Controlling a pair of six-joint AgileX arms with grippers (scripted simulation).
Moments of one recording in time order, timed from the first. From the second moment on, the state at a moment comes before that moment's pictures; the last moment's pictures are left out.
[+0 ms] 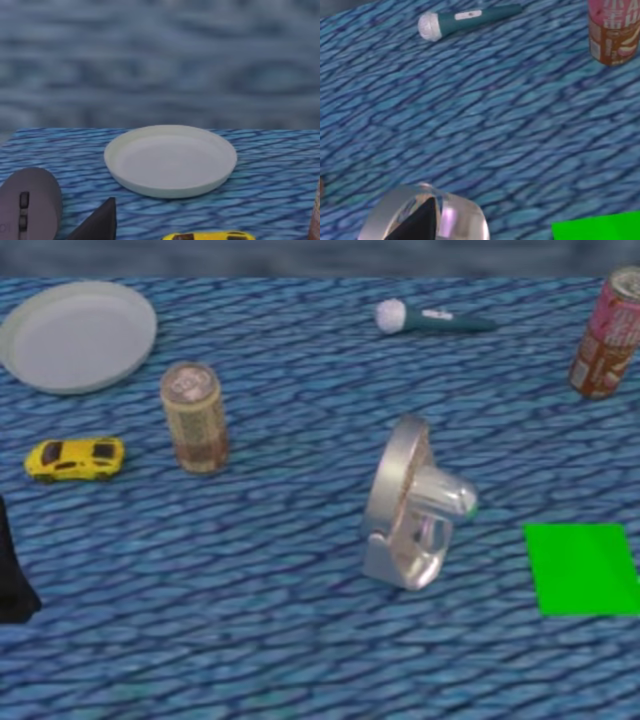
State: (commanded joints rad) left arm 0.00 0.00 0.00 0.00 0.00 0.00; right arm 0.28 1.23 1.38 -0.91 0.07 0.50
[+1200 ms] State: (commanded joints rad) left arm 0.00 0.00 0.00 0.00 0.00 0.00; right arm 0.63 2.35 2.49 -1.71 0.00 1.01
